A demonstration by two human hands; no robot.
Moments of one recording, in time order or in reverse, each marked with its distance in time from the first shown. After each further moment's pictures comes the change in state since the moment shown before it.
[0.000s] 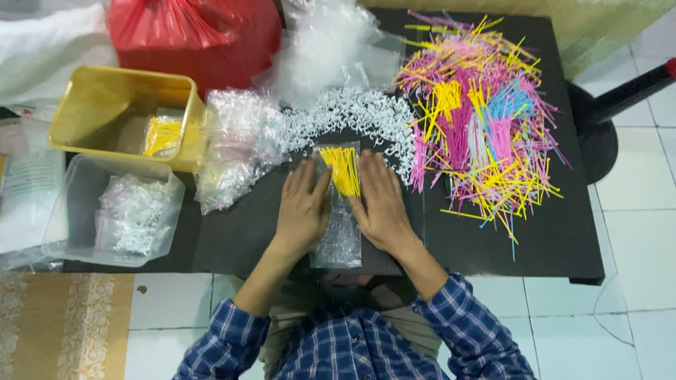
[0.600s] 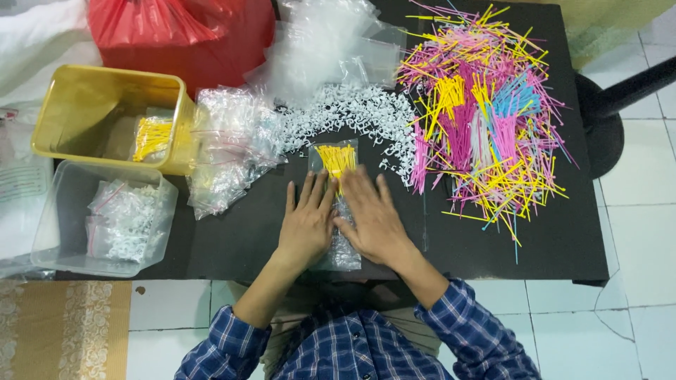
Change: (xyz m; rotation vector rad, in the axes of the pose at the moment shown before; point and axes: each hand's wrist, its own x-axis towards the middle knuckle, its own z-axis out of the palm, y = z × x) left_hand -0.017 -0.003 0.027 0.170 -0.222 0.009; right_hand -0.006 0.002 0.015 -0.158 -0.237 -0.077
